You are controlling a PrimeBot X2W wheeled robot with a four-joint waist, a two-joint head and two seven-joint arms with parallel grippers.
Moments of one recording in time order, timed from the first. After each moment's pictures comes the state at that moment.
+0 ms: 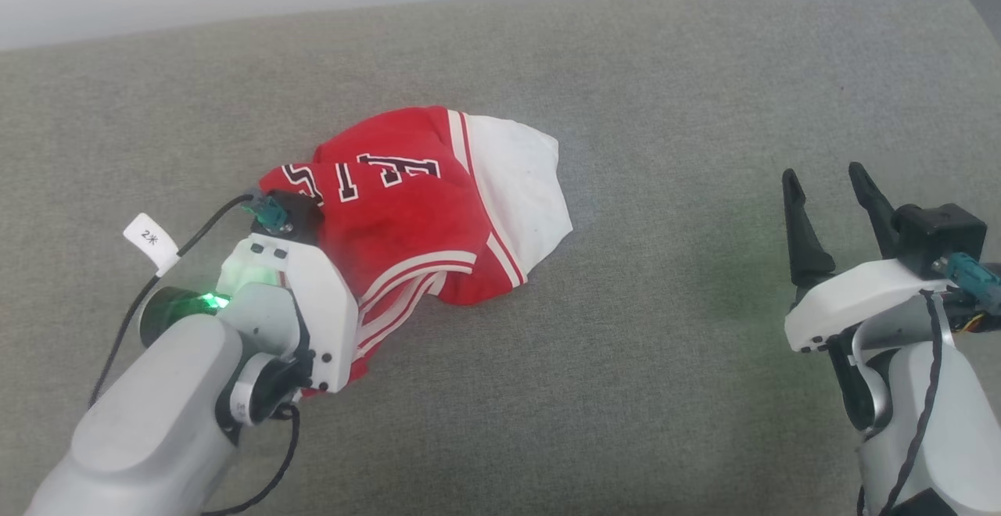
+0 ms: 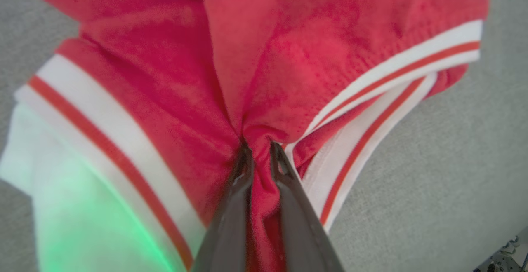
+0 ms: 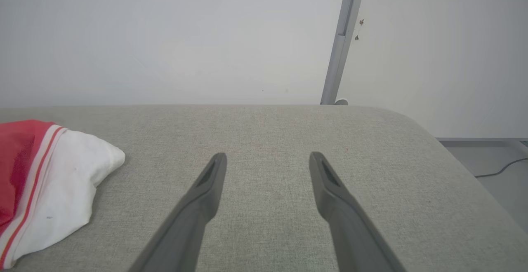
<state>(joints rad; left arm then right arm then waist) -0.57 0.52 -0.62 0.23 -0.78 0.17 0.71 -0.36 -0.08 -0.10 0.29 0.10 0.13 -0.10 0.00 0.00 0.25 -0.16</state>
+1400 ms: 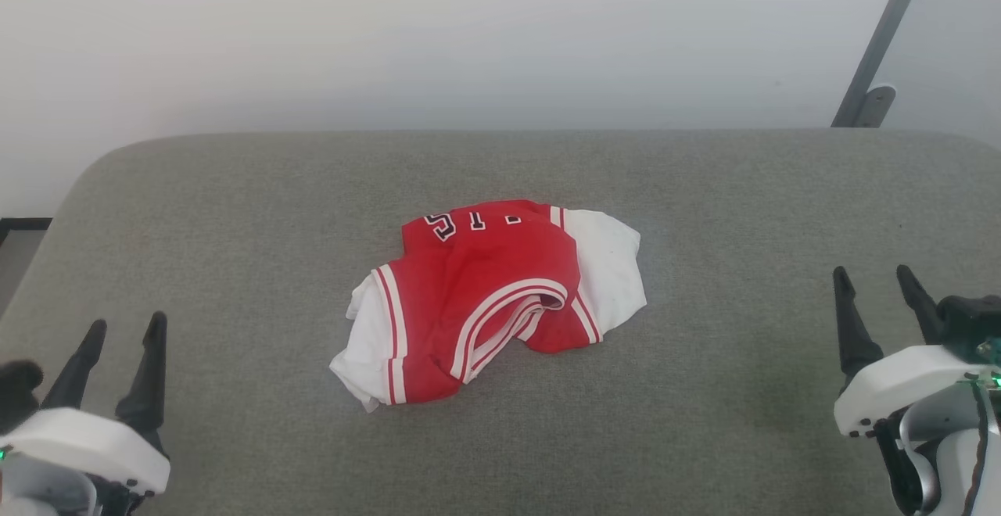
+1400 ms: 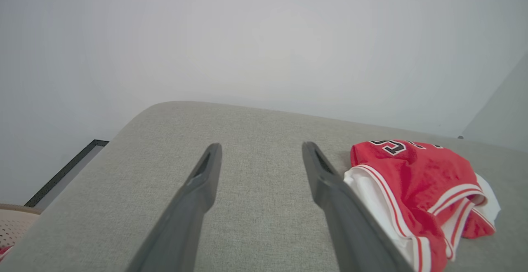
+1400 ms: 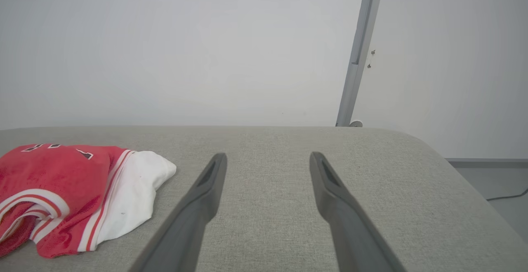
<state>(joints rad) -0.08 0.64 -0.21 0.19 -0.85 0.08 -0.20 -0.19 -0.15 -0.16 0.30 0.15 0.13 -0.09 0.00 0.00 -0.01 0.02</state>
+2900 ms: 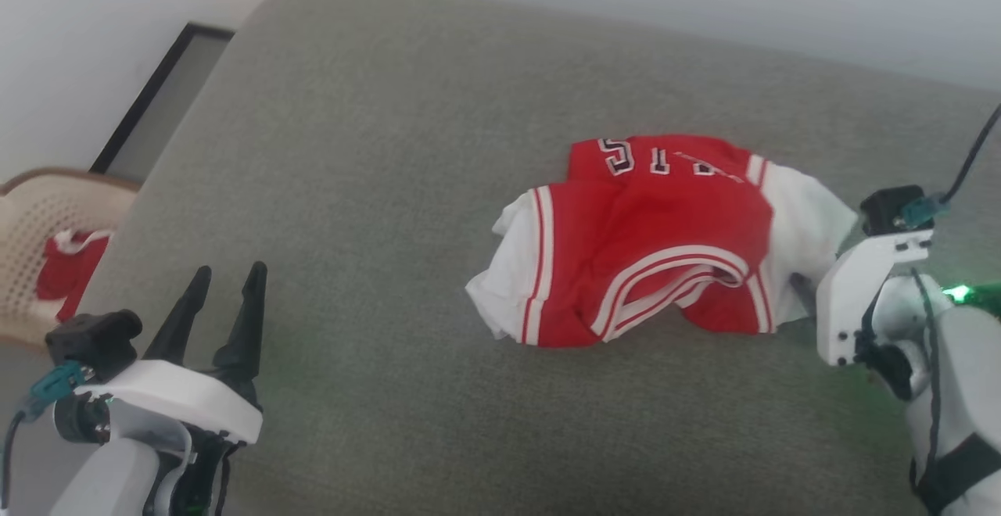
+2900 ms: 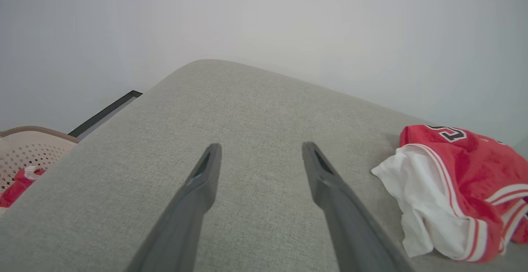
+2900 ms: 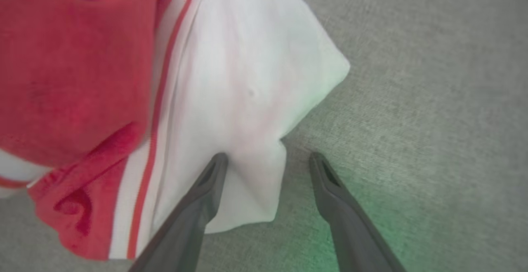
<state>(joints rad) -0.22 0.49 -0.29 0.27 -0.83 0.00 -0.25 -0.50 -0.26 0.03 0.58 0.22 0.13 0.50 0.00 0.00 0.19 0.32</state>
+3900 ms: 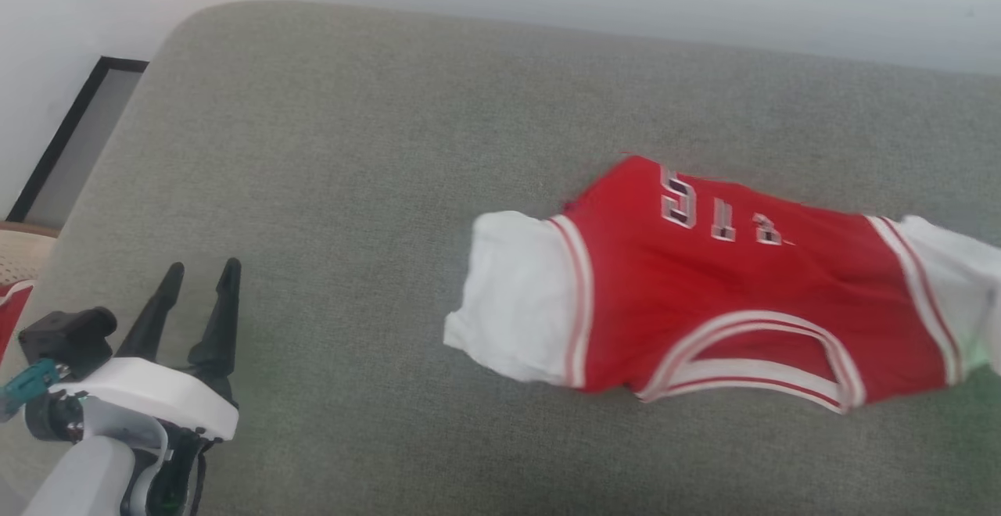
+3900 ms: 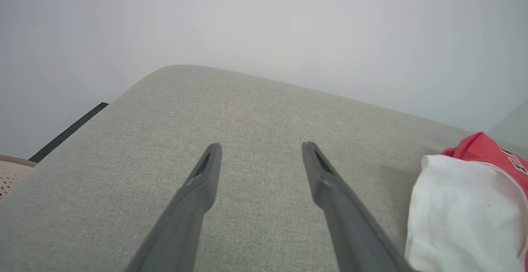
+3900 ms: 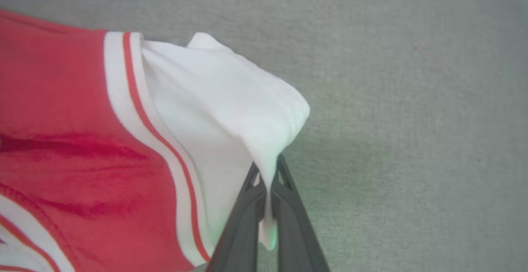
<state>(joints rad) -0.23 0.50 -0.25 0.31 -0.80 -0.03 -0.25 -0.38 -0.44 -0.17 0.37 0.28 0.13 0.74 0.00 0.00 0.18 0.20</state>
